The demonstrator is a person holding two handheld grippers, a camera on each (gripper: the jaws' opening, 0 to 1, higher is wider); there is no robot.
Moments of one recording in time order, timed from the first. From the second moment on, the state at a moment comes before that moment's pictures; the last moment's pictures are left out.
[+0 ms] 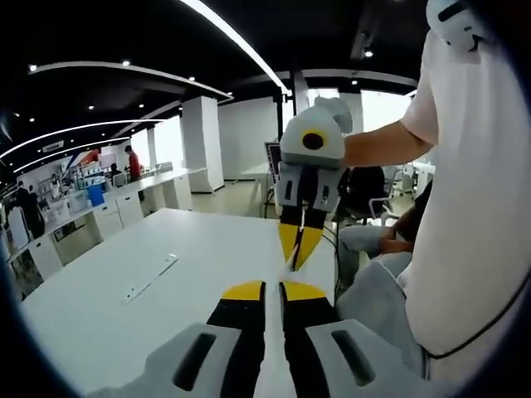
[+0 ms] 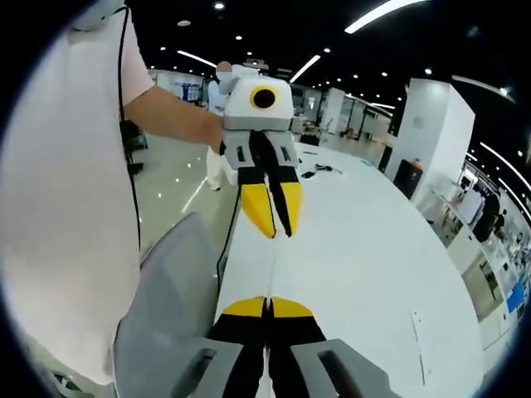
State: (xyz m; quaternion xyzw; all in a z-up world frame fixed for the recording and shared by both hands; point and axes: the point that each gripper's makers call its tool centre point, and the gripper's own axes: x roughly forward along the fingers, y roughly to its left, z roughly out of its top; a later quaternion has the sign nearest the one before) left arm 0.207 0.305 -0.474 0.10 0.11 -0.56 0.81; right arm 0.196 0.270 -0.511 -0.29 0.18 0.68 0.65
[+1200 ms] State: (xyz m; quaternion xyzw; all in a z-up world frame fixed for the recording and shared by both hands) left arm 0.200 0.299 -0.473 0.09 0.11 -0.58 0.80; right arm 0.194 0.269 -0.510 -0.29 0.18 0.69 0.64
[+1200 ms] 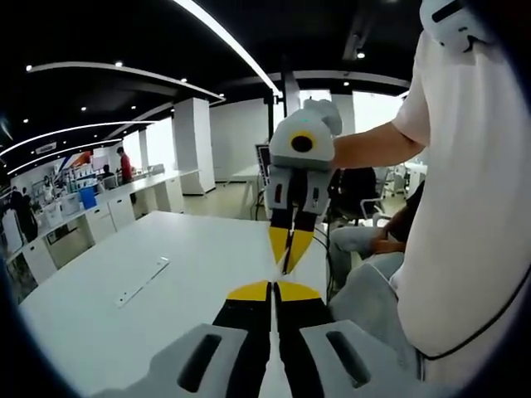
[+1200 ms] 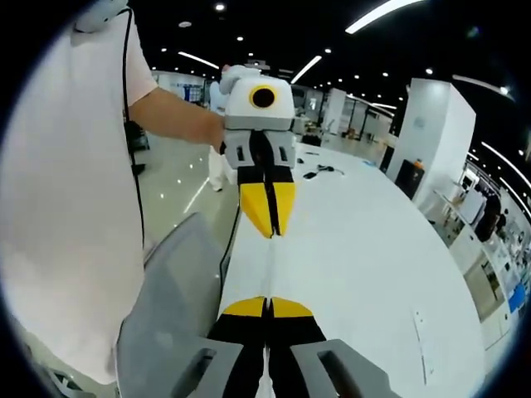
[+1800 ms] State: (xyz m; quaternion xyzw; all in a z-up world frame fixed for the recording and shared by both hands) left arm 0.198 0.295 -0.472 0.10 0.12 -0.58 0.80; right arm 0.195 0.267 -0.513 -0.29 0.19 0.68 0.65
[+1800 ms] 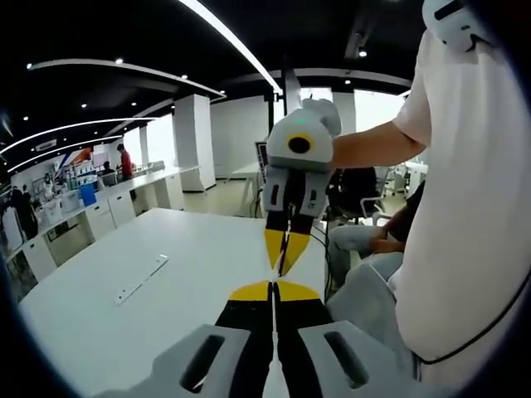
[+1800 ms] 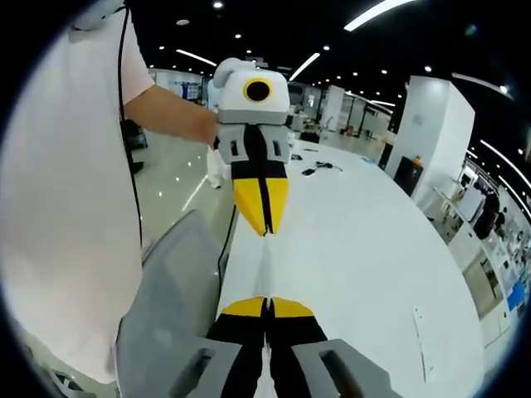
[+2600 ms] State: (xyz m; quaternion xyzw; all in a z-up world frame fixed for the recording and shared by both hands) left arm 0.195 0.292 -0.479 0.12 0.12 -0.58 0.80; right arm 0.186 0.300 -0.478 -0.28 0.14 0.70 0.64
